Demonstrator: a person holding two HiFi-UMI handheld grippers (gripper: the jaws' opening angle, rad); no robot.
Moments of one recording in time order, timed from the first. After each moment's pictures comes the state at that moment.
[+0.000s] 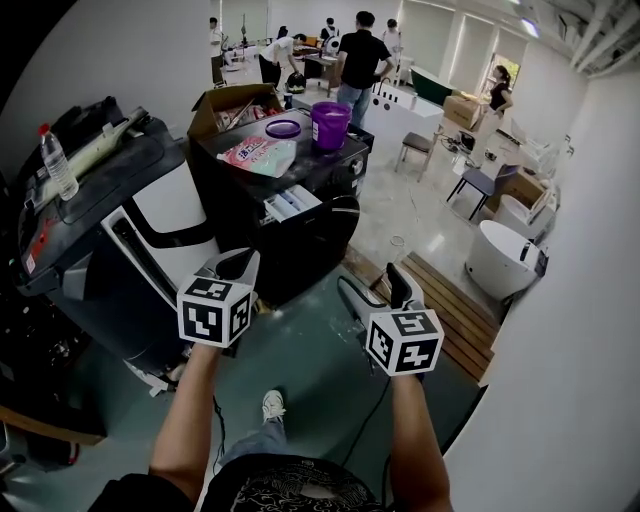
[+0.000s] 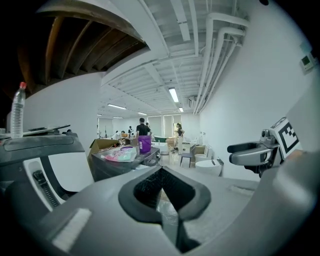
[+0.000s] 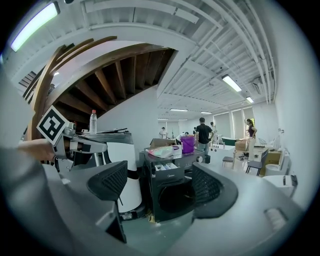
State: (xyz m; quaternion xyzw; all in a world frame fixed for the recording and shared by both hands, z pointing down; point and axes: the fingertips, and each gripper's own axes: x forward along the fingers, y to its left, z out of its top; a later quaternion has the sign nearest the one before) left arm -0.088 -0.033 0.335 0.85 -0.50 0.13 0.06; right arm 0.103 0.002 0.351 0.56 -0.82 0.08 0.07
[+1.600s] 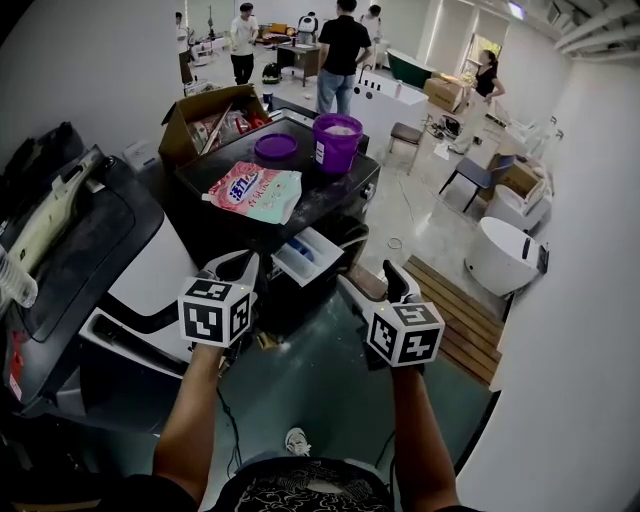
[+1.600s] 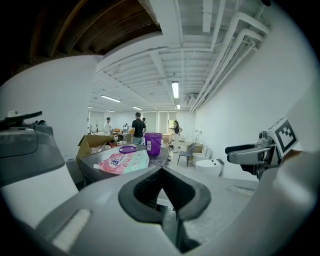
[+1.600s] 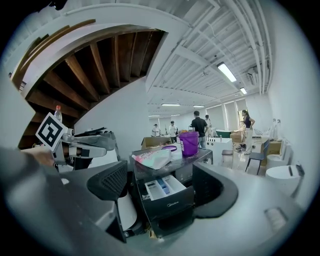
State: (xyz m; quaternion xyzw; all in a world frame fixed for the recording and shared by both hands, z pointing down) left arm -0.147 -0.284 0.352 0.87 -0.45 0.14 0.09; right arm 0.040 -0.235 0.363 0.59 -0.80 0.13 0.06
